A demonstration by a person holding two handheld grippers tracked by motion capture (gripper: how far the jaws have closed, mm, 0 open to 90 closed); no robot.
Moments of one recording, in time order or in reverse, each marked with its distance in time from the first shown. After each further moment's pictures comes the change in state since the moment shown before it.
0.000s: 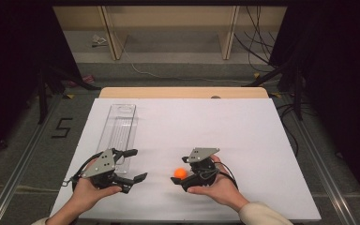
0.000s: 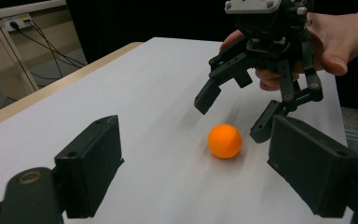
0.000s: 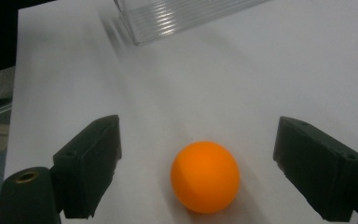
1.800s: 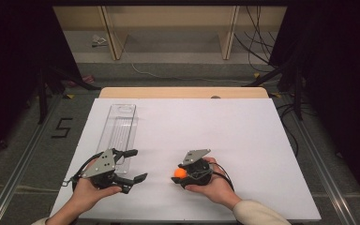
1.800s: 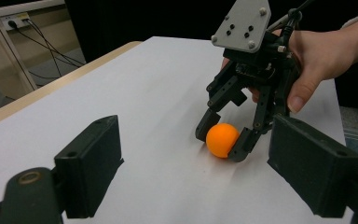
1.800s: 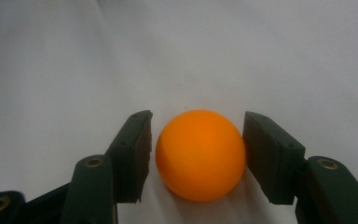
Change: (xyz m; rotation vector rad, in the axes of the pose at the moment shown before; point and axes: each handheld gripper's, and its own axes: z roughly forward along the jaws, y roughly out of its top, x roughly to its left) left arm 0.000 0.000 0.000 0.003 -0.004 0.000; right arm -0.005 -0.009 0.020 0.127 -0.003 -0.030
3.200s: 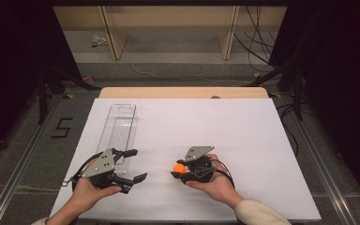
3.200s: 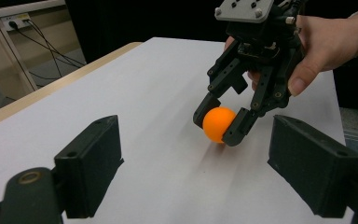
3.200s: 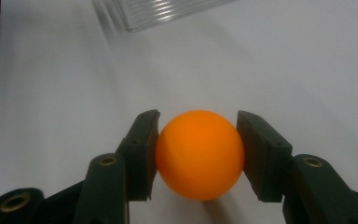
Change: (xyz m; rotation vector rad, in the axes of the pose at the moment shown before) left arm 0.000 0.000 -0.001 -0.004 0.002 -0.002; right arm 0.001 0.013 -0.016 -0.072 -0.011 -0.012
